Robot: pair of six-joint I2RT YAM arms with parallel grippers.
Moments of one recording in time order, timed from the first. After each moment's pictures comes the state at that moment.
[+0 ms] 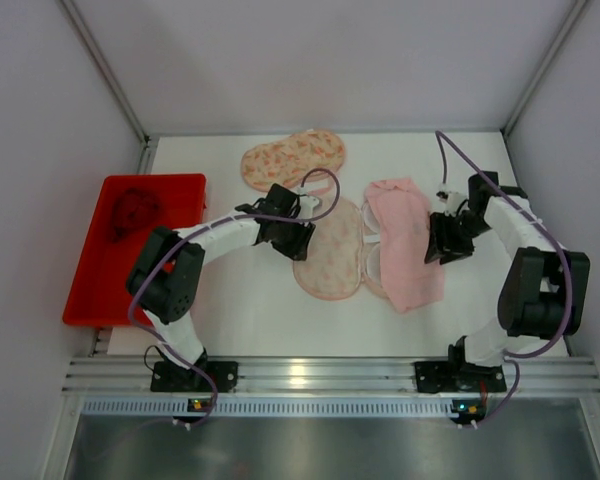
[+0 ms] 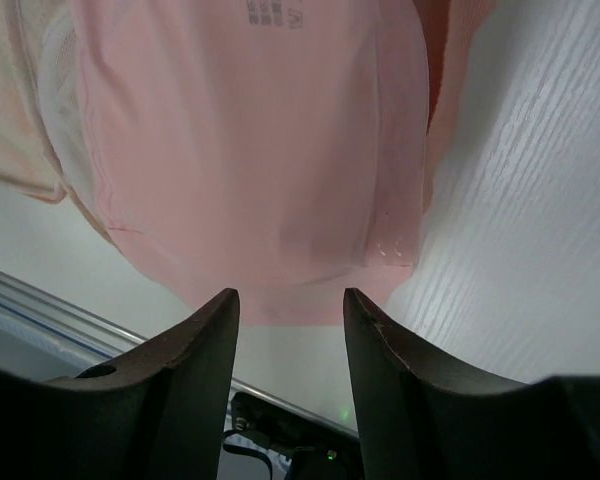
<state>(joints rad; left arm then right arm) -0.56 1.77 1.13 -0.37 0.26 0.01 -0.09 1.55 1.11 -0.99 -0.39 -0.16</state>
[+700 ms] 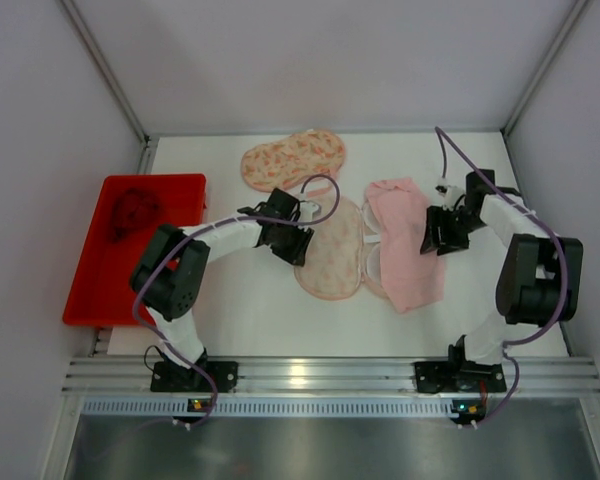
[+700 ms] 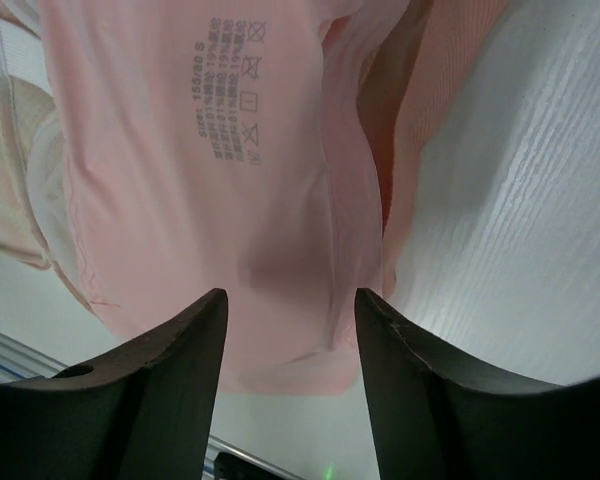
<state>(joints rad) -0.56 1.80 1.09 -0.37 0.27 0.01 -0.10 1.63 1.10 -0.81 -0.40 -0.13</state>
